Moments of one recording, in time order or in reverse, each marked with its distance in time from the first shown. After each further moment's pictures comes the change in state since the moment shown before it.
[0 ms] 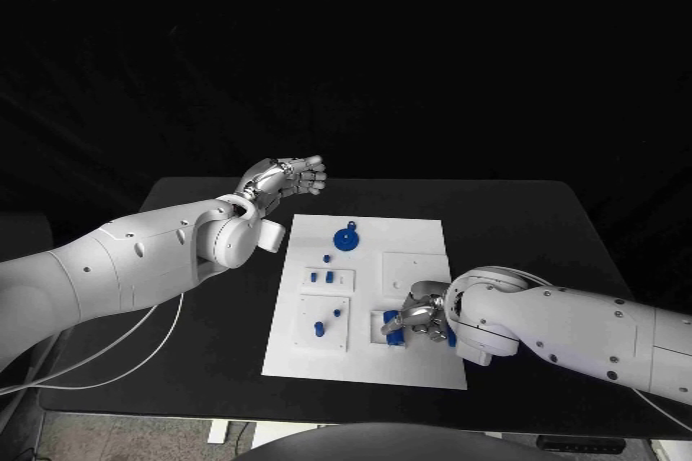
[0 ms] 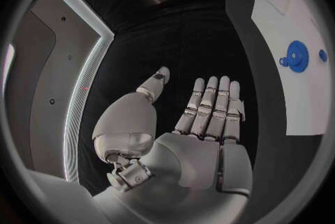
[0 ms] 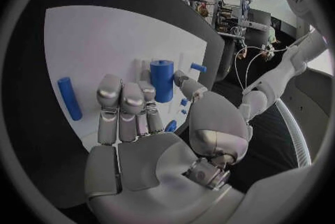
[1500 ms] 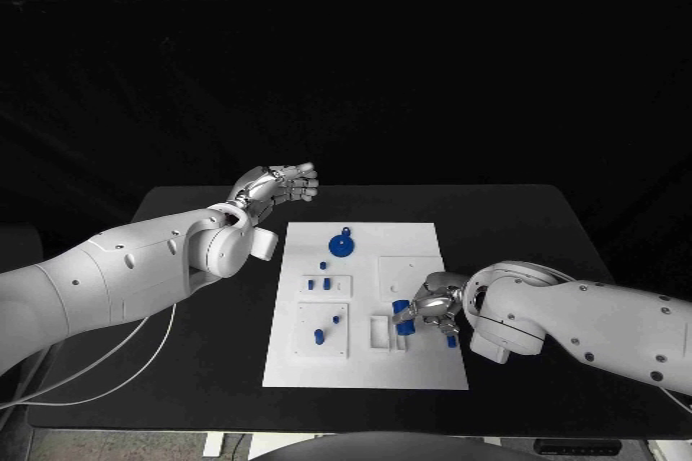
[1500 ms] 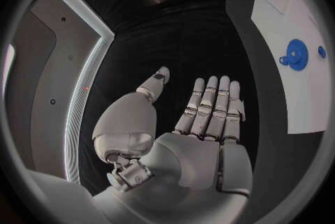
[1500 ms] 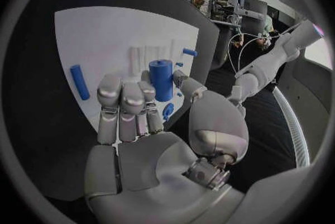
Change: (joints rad) left arm 0.000 -0.001 0.000 0.001 0.000 -0.004 0.004; left_hand 0.000 0.000 -0.002 -0.002 0.000 0.000 0.000 0.000 0.000 0.003 0.004 0.000 0.001 0.004 -0.003 0.000 -0.001 0.000 0.000 0.000 0.004 -0.002; right arm 0.041 -0.122 0.020 0.107 0.046 -0.059 0.002; right_hand 0.020 0.004 0.000 0.000 0.000 -0.006 0.001 -0.002 -0.003 0.000 0.000 0.010 0.005 0.000 0.000 0.000 0.000 0.000 0.002 -0.006 -0.006 0.000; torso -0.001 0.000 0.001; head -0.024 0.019
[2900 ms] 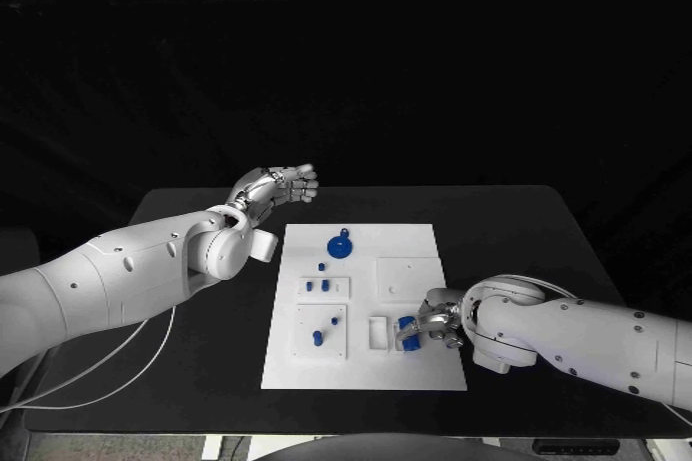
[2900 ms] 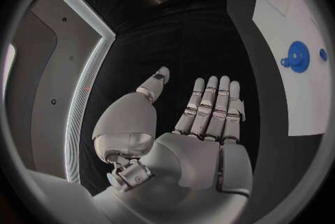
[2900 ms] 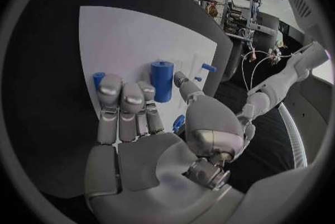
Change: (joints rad) left arm 0.000 0.004 0.000 0.003 -0.001 -0.002 0.004; left_hand 0.000 0.000 0.000 0.000 0.000 0.000 0.000 0.000 0.001 0.004 -0.004 0.000 0.000 0.000 0.000 0.000 -0.001 0.000 0.000 0.000 0.000 0.000; right arm -0.066 0.028 -0.004 -0.082 -0.139 0.052 0.005; right_hand -0.060 0.067 -0.255 -0.099 0.108 -0.043 0.016 -0.007 -0.018 -0.040 0.012 0.009 -0.022 -0.007 0.000 0.000 -0.008 0.001 -0.012 -0.006 -0.031 0.000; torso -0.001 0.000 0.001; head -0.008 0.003
